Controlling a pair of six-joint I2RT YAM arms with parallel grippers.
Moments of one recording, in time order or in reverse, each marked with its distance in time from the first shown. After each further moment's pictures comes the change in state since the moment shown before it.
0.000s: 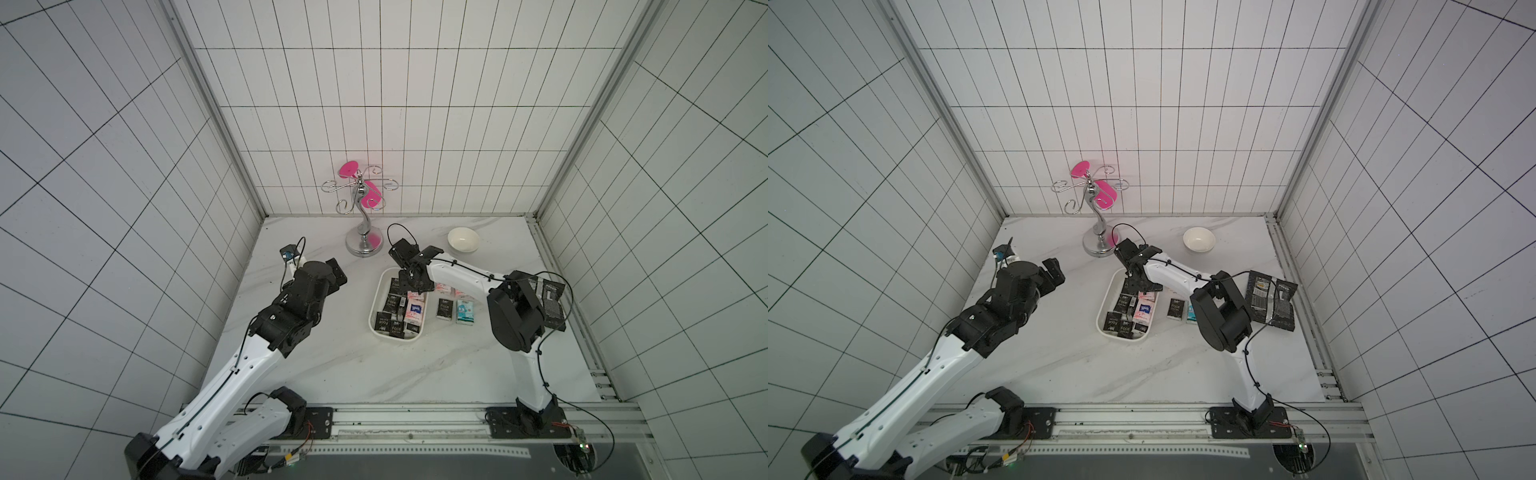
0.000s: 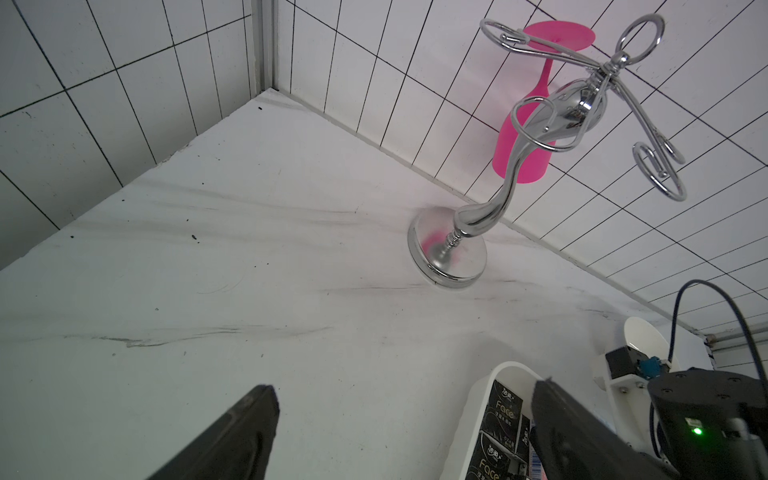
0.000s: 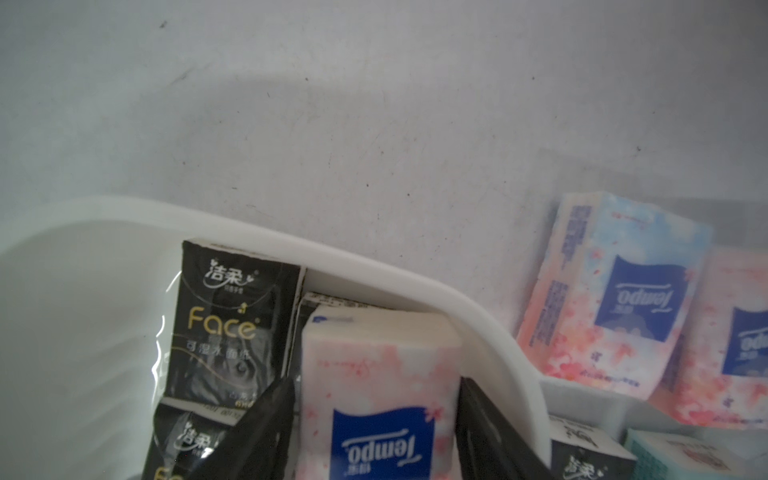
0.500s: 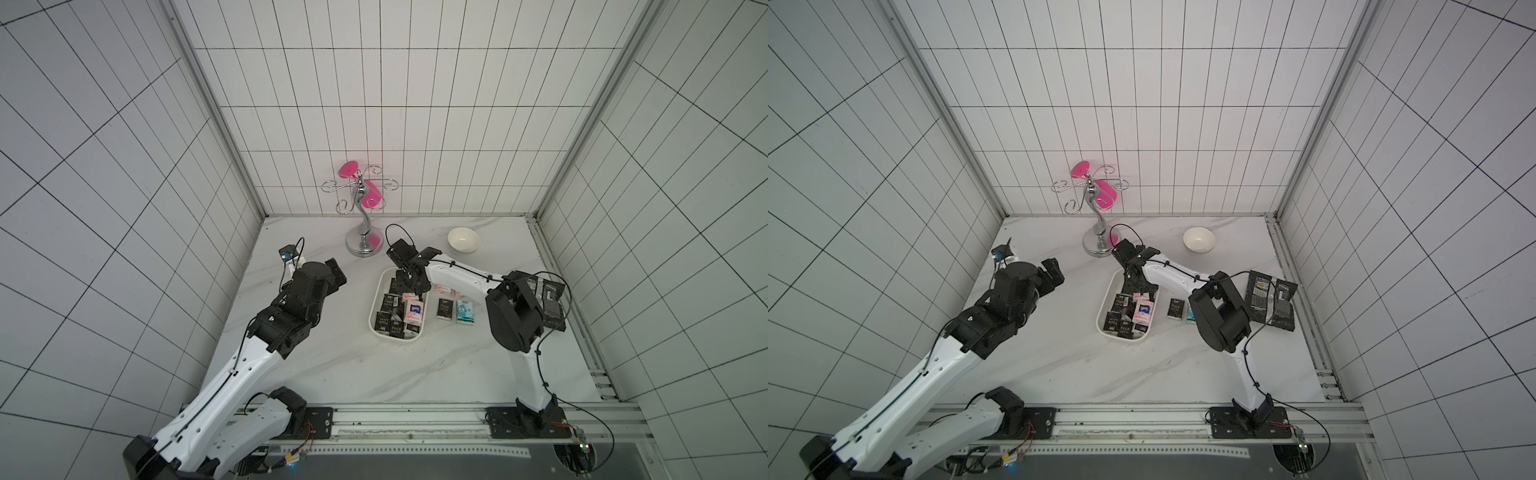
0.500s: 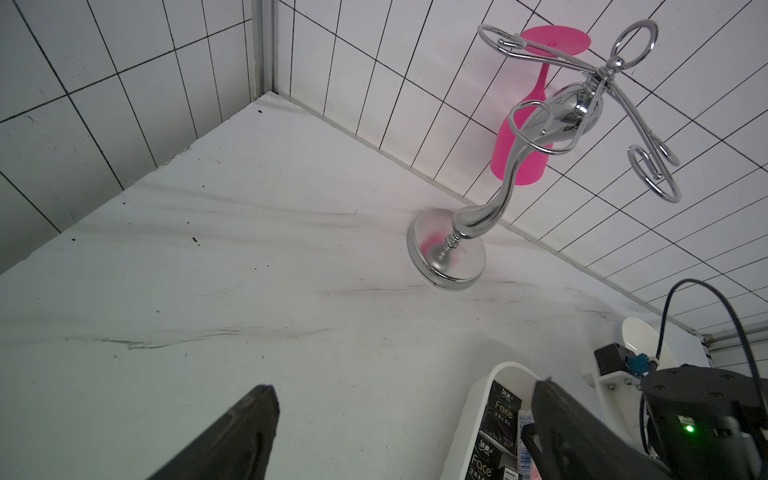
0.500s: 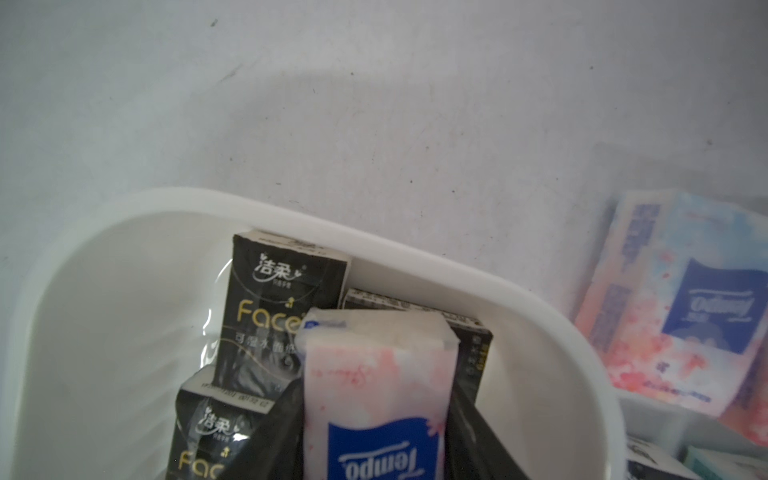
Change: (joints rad) left arm 0.000 -0.007 -0.001 0.000 0.000 0.005; right arm 0.017 0.003 0.000 0.048 -0.051 0.012
